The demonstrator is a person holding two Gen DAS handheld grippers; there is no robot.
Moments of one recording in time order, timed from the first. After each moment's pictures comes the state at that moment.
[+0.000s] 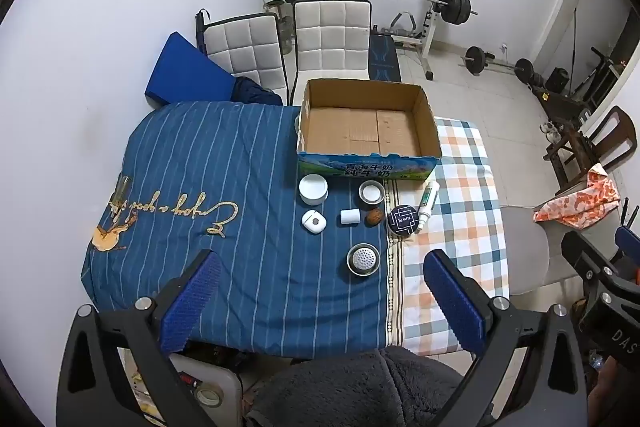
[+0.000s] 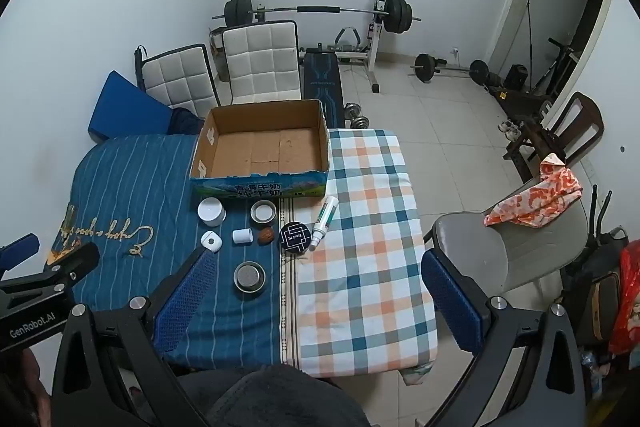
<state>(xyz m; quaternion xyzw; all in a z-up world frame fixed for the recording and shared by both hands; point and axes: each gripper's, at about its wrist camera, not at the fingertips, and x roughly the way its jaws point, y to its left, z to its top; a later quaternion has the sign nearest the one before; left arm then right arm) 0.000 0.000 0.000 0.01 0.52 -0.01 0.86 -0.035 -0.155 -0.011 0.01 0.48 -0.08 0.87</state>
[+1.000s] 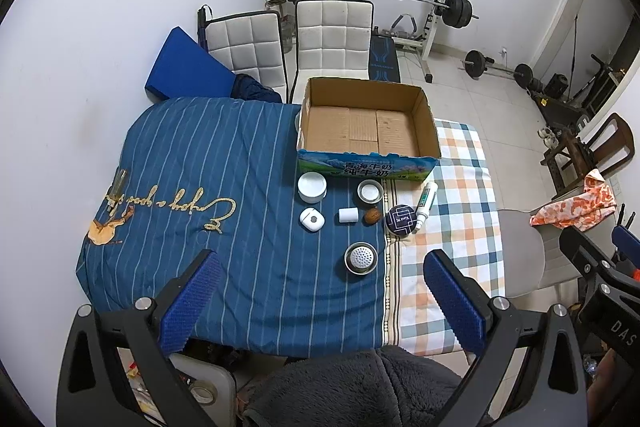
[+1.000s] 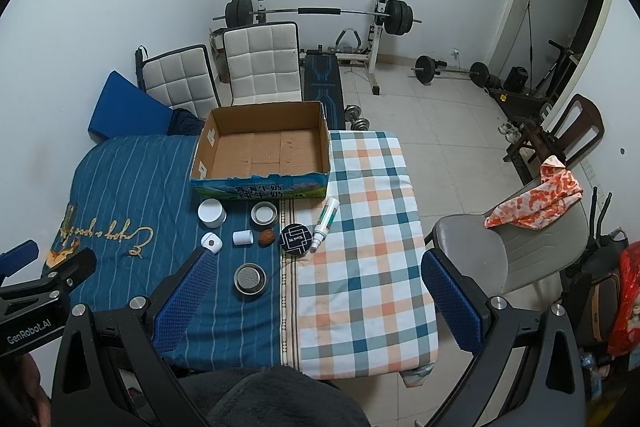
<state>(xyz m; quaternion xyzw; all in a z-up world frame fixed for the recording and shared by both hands) -0.003 -0.002 0.003 0.00 0.52 -0.02 0.86 -0.034 -0.154 -0.014 0.01 0.47 -0.08 0.88</state>
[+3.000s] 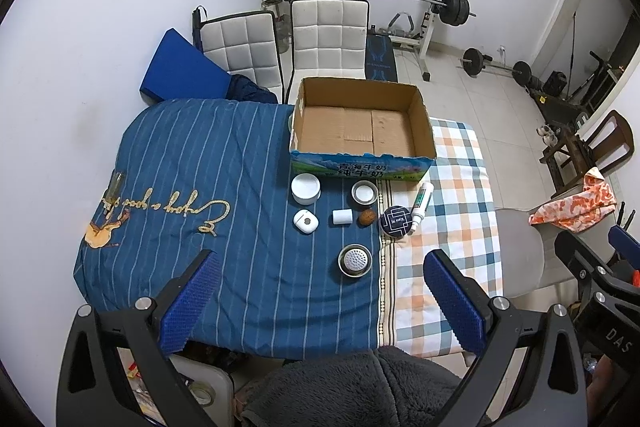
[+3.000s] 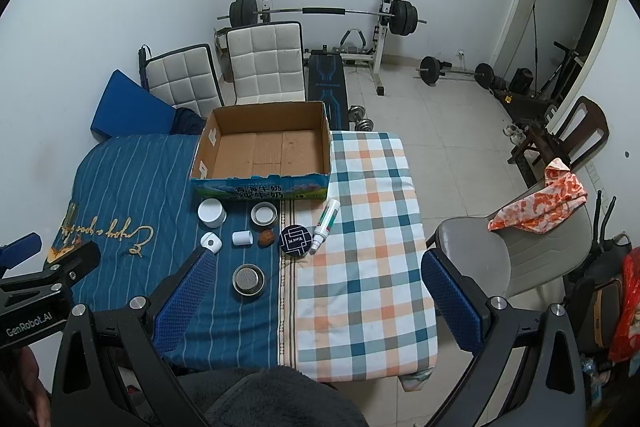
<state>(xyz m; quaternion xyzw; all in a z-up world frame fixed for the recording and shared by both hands) 0.002 -0.010 -0.003 0.00 0.52 -0.02 0.86 -0.032 -0.156 -0.009 0.01 0.47 -0.08 0.88</state>
